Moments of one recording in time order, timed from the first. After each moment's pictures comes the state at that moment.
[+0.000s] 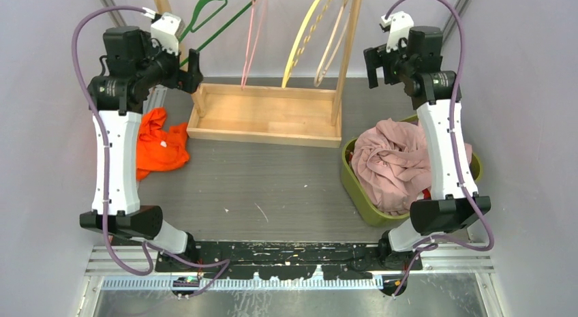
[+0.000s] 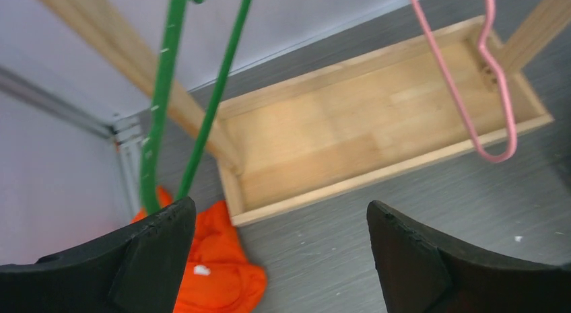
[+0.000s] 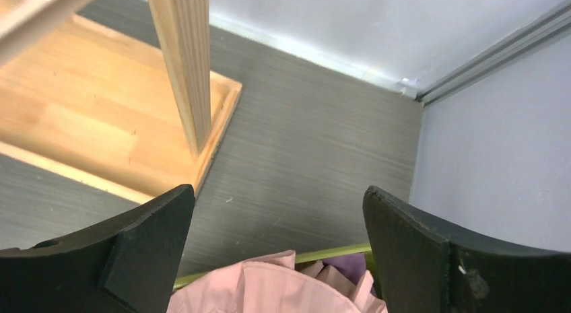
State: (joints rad) left arm -0.04 1.52 2.08 -0.98 0.31 0.24; right arm 0.06 1.53 1.89 -0.80 -0.04 -0.26
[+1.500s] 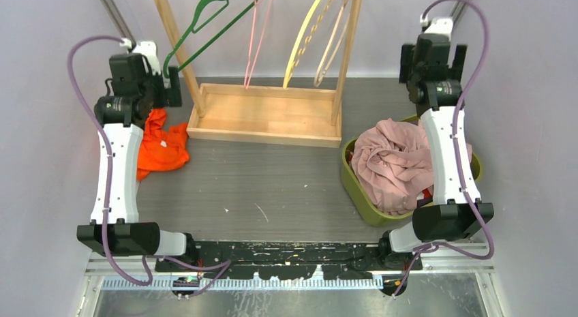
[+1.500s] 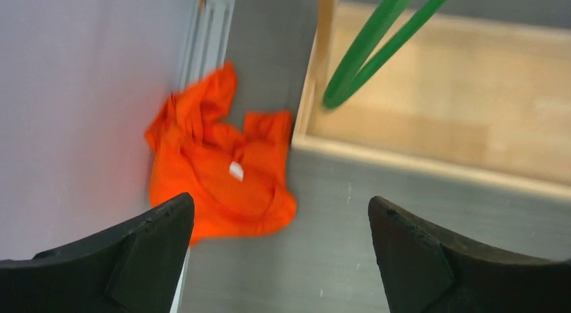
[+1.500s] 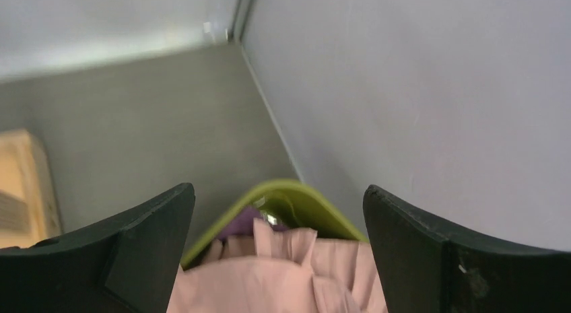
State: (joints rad) left arm 0.03 1.38 1.80 -0.89 -0.13 0.04; right arm 0.03 1.48 1.85 -0.68 0.58 -0.11
